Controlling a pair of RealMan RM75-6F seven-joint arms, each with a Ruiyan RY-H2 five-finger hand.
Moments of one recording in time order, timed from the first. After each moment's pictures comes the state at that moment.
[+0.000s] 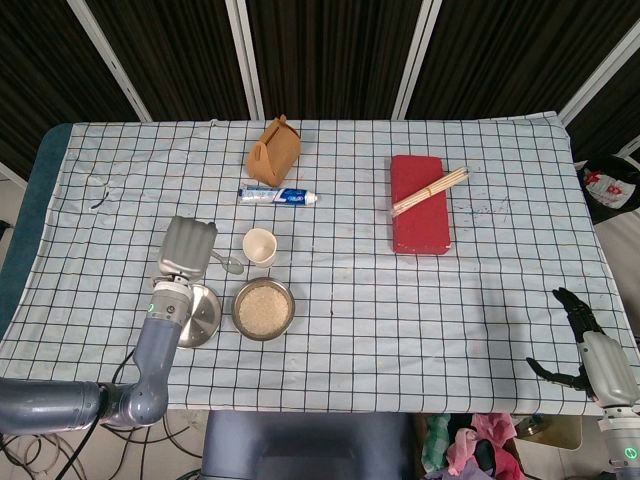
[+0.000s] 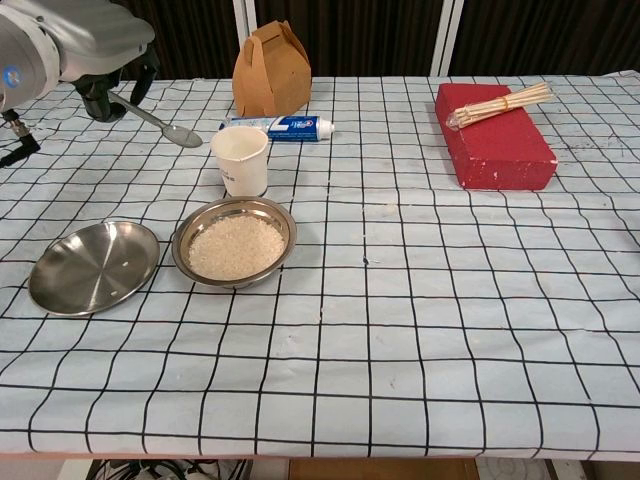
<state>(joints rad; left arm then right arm) -0.97 -1.47 -0.18 -1.76 0.60 1.38 1.31 0.08 -1.02 0.05 -1.71 -1.44 1.36 0.38</state>
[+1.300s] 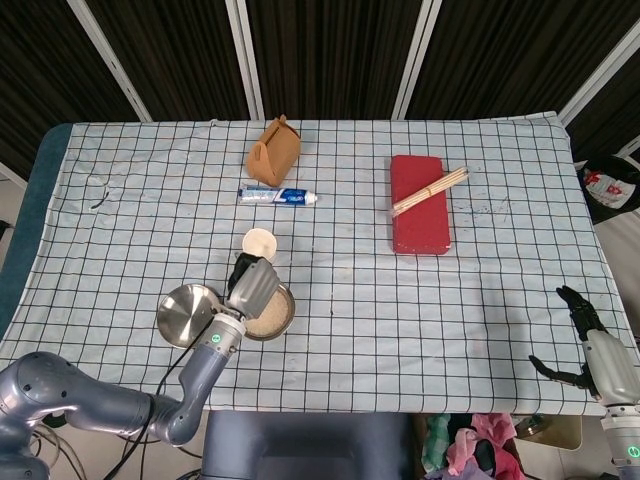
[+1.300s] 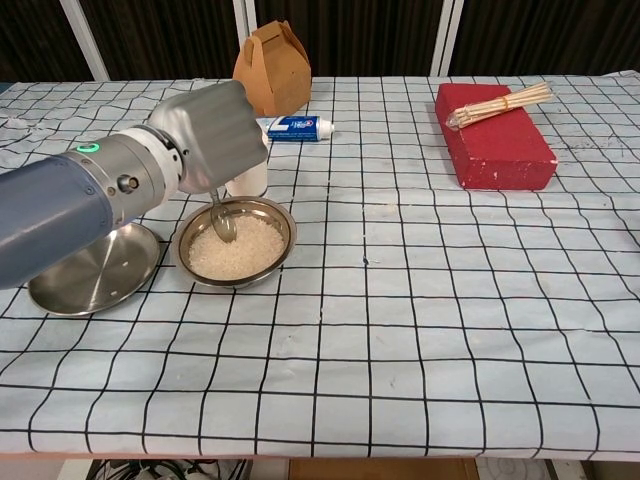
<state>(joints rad) -1.12 -1.71 0.06 -1.57 0.74 1.35 1.78 0.08 -1.02 0.06 -1.70 -1.44 1.36 0.40</state>
